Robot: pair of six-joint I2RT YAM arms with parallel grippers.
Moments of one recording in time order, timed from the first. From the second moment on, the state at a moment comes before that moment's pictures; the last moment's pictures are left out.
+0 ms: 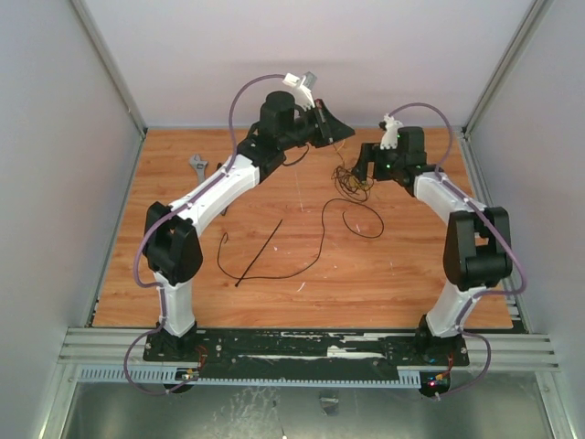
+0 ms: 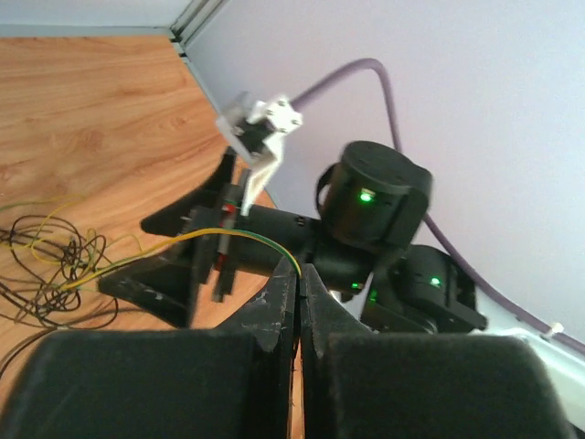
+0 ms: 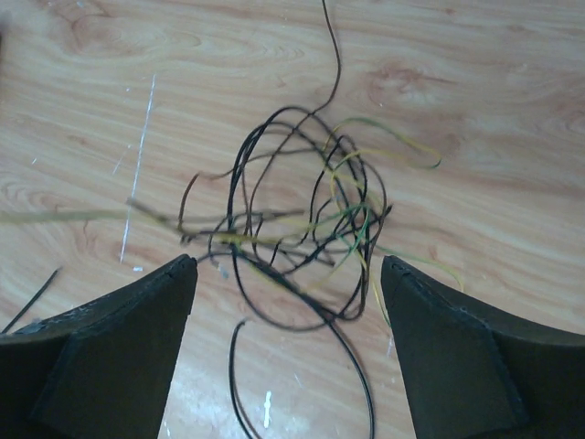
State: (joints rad) left arm -0.60 1.92 1.79 0.05 0.39 -0.76; right arm 0.14 1.74 1.24 -0.09 -0.34 0.14
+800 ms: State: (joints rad) left arm -0.60 1.91 1.81 0.01 0.38 -0.74; right arm 0.17 1.72 1.31 -0.20 -0.32 0.08
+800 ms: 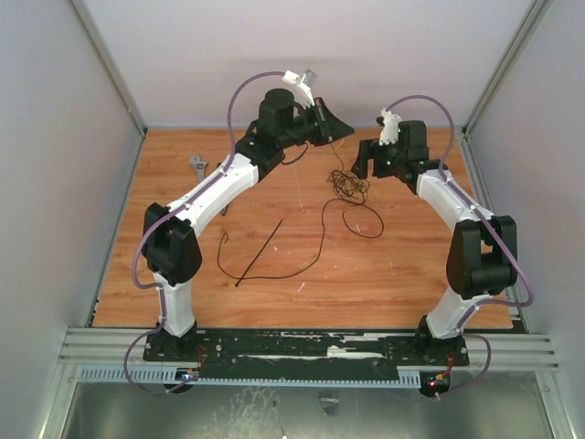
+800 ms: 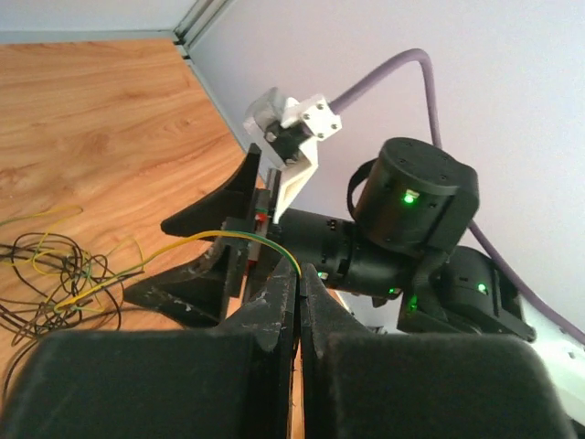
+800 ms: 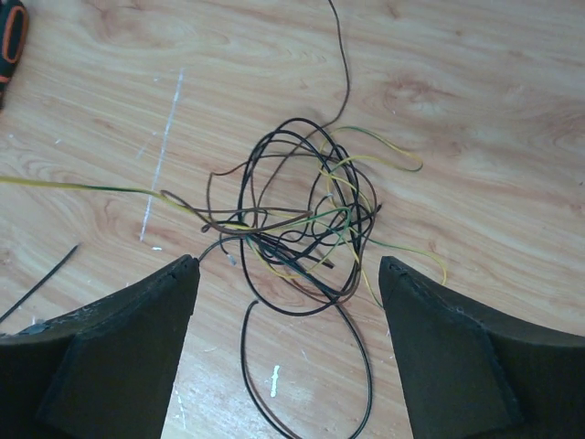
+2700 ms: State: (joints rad) left arm -0.06 1.65 1.71 -0.08 0.40 -0.69; right arm -0.37 1.70 1.44 -0.37 0.02 0.06
